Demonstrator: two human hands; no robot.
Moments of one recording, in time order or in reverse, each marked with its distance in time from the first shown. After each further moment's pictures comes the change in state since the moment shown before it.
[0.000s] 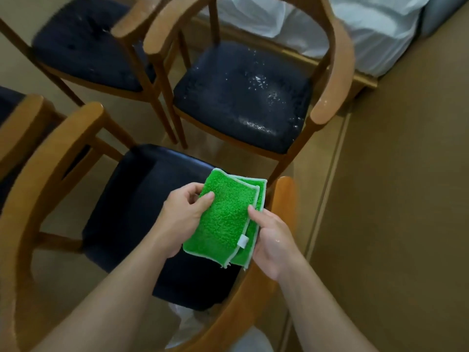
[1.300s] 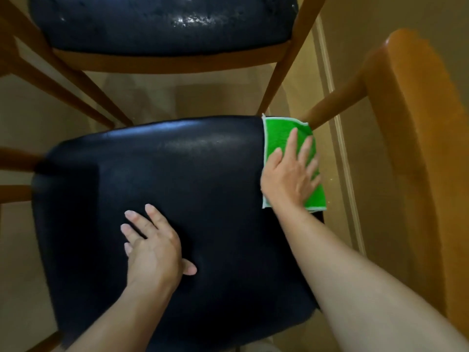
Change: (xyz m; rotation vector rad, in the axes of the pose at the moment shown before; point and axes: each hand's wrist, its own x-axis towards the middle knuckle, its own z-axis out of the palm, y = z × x) left_hand 0.170 -0.236 -0.096 1.771 -0.313 -0.108; right_hand 0.265 0.150 -0.070 -1.150 1.344 -0.062
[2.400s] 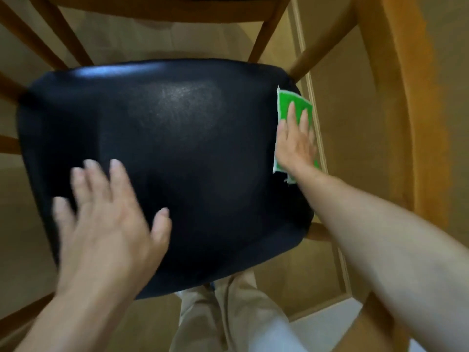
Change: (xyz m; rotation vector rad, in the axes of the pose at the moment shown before) left_hand -0.091 -0.098 0.000 -0.309 0.465 0.214; right_hand -0.038 0.057 -0.004 0.044 -0.093 -0.038
